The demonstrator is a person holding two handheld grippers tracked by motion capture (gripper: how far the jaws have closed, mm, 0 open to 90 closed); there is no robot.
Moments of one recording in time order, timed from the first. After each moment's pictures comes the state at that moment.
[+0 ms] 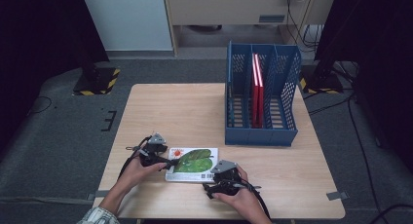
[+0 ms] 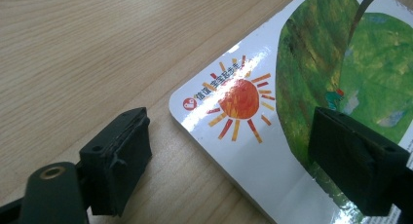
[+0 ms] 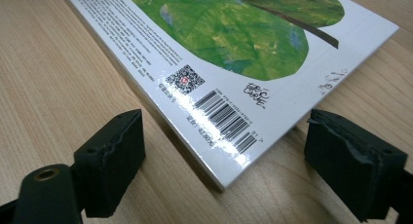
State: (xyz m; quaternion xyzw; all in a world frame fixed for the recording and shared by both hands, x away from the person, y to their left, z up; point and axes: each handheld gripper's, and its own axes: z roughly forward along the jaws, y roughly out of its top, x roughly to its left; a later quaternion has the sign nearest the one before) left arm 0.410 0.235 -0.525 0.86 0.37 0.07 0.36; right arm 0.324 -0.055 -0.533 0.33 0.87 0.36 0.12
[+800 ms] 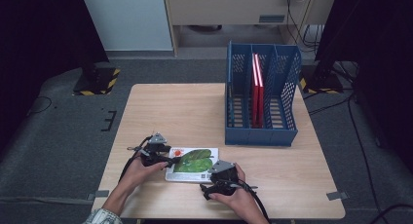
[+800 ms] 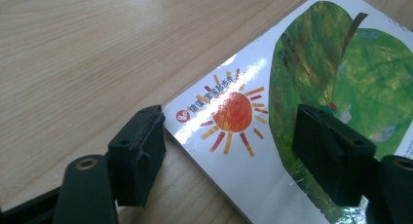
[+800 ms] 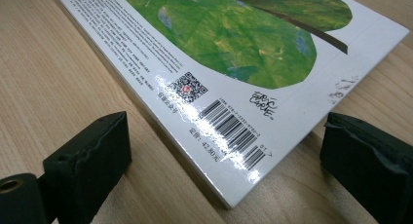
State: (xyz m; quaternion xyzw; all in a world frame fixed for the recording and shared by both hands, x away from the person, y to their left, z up) left arm 0.410 0.231 -0.525 0.85 0.37 0.07 0.38; right arm 0.324 -0.046 -0.536 0.34 0.86 0.35 0.13
